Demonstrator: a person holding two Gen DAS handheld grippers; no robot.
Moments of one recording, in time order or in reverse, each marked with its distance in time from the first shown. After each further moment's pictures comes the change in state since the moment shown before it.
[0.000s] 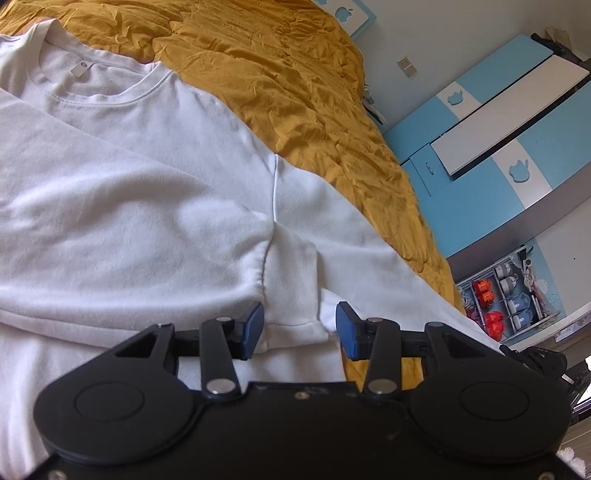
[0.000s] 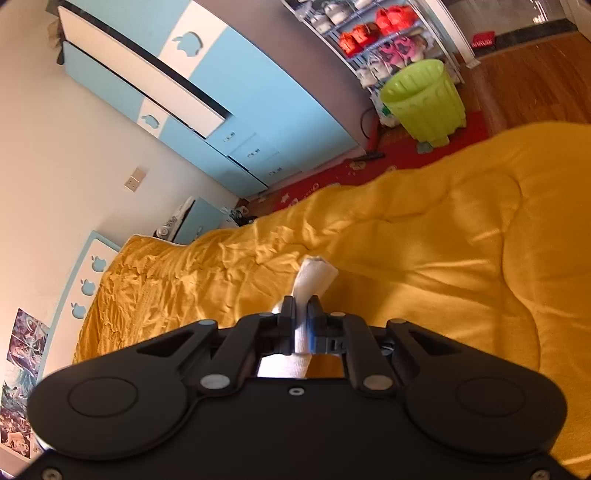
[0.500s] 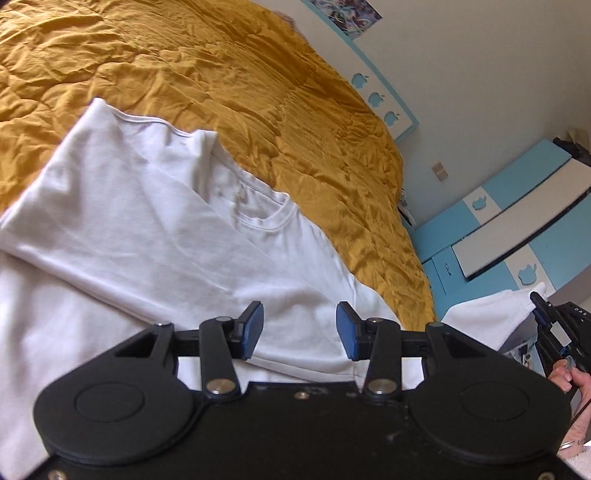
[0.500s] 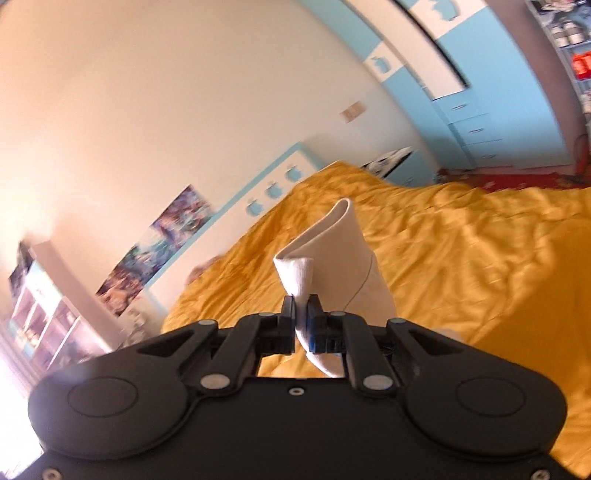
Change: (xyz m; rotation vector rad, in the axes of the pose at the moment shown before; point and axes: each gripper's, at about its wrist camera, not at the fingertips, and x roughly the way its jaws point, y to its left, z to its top) left arm -0.191 0.100 0.006 -0.198 -0.285 0.084; right arm -0.101 0.225 -0.136 -0.392 0.189 0.586
